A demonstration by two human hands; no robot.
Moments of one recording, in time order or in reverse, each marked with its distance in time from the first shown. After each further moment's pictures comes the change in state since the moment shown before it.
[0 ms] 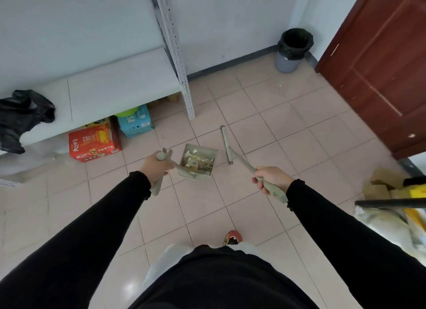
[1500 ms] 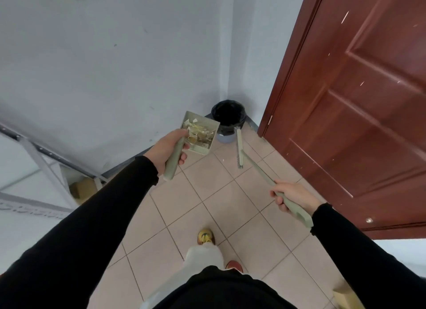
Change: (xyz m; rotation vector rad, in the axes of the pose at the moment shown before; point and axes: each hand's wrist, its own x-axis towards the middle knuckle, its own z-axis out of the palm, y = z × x) left_hand 0.401 0.660 0.384 -0.229 -0.378 0.130; right_hand 0.183 -0.455 -0.532 0.311 0.217 -0.169
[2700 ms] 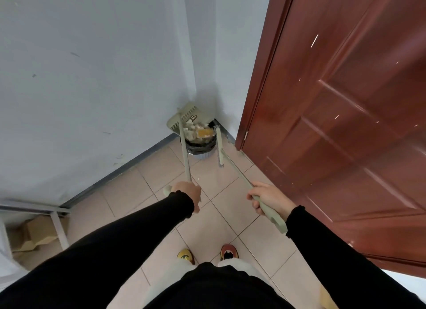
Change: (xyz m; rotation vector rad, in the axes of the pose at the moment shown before) left_hand 0.210 -0.016 0.193 2.045 -0.269 0.000; right_hand 0.153 -0.144 -0.097 0.076 -0.065 0.057
